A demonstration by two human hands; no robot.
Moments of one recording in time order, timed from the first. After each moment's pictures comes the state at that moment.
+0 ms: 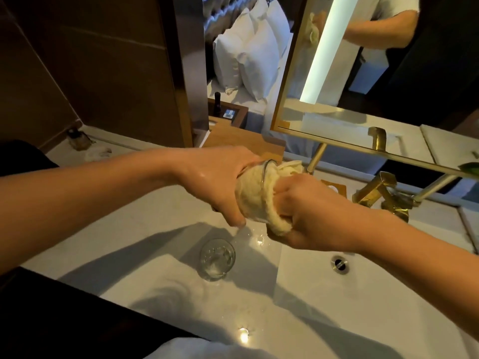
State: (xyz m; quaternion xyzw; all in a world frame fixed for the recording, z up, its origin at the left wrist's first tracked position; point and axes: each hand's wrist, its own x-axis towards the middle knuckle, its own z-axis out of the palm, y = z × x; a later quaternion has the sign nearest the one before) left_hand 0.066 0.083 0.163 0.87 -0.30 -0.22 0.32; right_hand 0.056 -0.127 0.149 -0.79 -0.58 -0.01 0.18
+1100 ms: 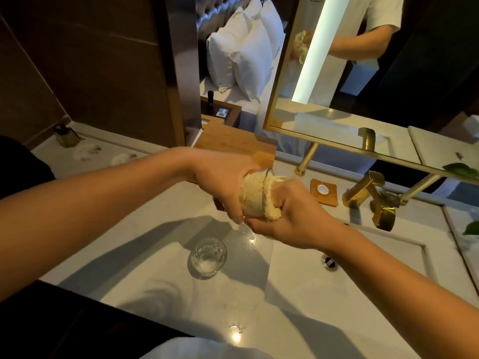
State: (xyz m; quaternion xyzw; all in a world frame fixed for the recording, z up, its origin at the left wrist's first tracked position) left_hand 0.095 0.067 0.138 0.86 -0.30 -0.29 0.29; right_hand 0.057 -0.126 0.111 -0.85 -0.35 0.05 0.38
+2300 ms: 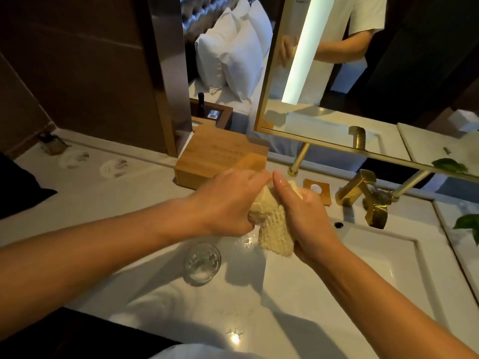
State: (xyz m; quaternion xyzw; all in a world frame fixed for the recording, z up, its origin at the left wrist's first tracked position) left_hand 0.067 0.039 0.092 0.93 -0.29 0.04 0.21; right_hand 0.042 -0.125 0.103 -0.69 0.00 0.11 0.71
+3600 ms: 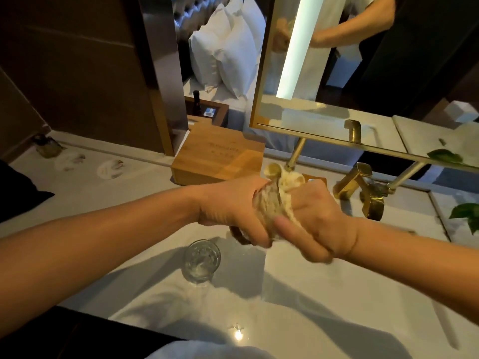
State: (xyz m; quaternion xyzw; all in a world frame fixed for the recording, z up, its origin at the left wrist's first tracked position) left_hand 0.057 0.029 0.122 0.70 -0.24 -0.38 0.55; right_hand 0.058 -0.156 0.110 -0.75 -0.55 -0.20 0.32
